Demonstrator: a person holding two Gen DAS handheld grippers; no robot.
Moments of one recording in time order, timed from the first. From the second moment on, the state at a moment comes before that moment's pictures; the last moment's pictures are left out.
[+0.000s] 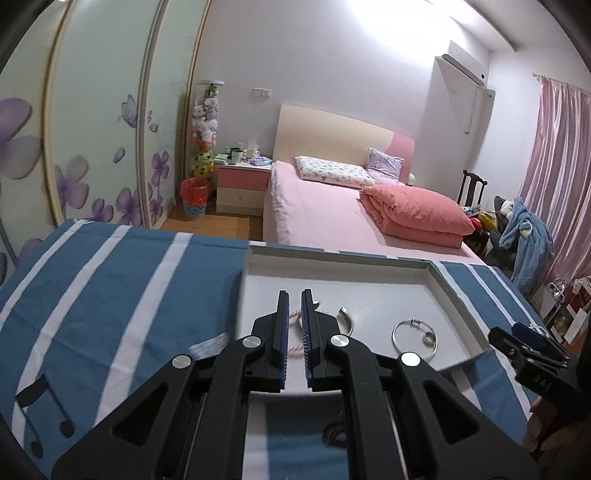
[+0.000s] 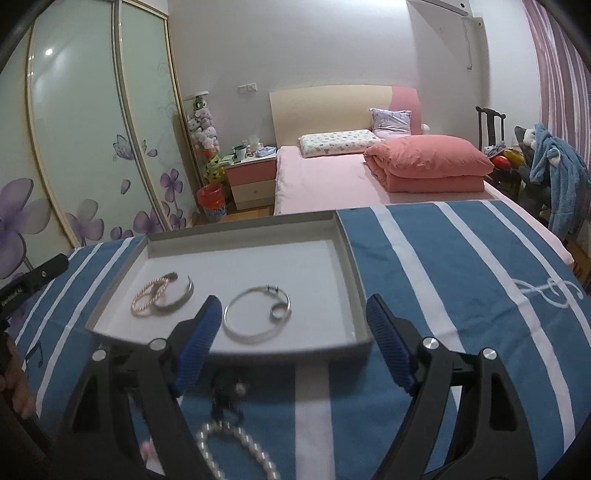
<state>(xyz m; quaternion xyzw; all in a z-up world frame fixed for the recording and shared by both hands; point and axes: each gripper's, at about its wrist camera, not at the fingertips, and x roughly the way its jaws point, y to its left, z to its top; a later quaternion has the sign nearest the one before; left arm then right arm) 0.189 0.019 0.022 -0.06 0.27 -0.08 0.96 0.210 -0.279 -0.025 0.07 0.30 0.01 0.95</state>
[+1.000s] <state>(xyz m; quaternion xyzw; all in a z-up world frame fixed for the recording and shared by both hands) 0.111 0.009 -0.045 0.03 0.36 -0.10 0.93 0.152 -0.244 -0.087 -0.04 0.43 0.06 0.90</state>
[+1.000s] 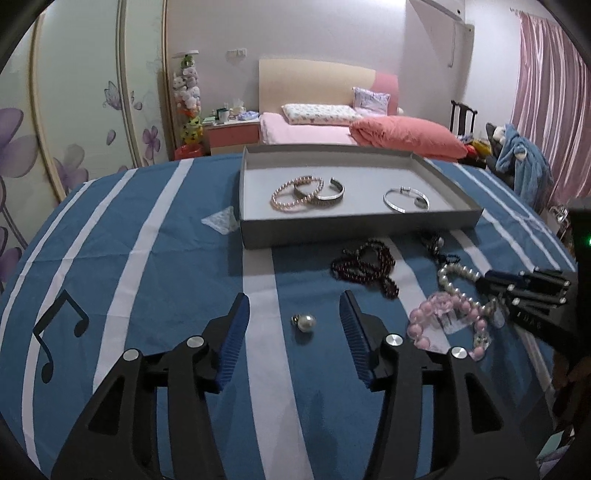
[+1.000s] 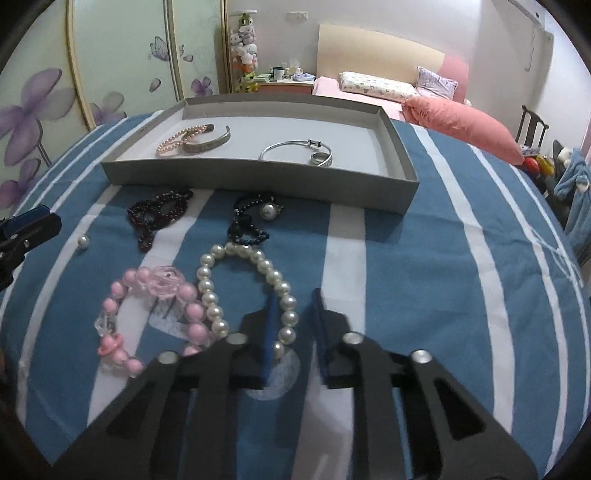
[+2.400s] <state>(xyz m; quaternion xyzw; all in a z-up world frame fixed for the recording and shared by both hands) 0.133 -0.011 -0.067 0.05 0.43 -0.06 0.90 0.177 -0.280 -0.087 0.00 0.43 -0.01 0.90</state>
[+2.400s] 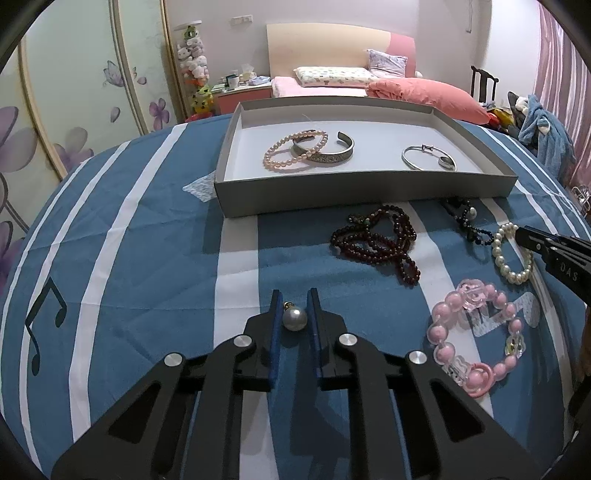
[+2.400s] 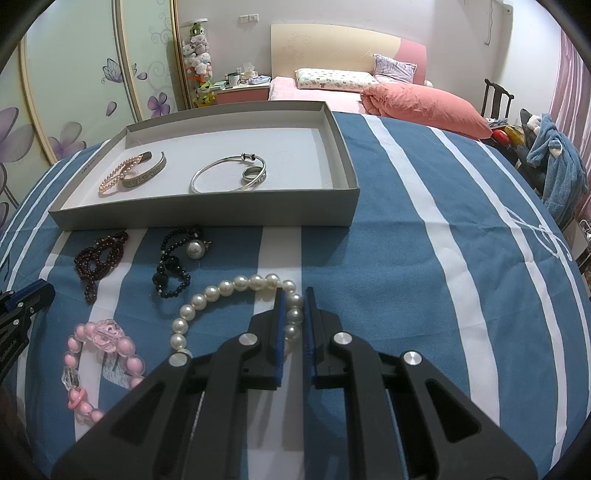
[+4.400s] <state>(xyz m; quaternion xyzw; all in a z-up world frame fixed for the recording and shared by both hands) 0.093 -0.023 0.005 0.01 0.19 -0.06 0.98 0.092 -0.235 0.016 0.05 0.14 0.04 0.99</state>
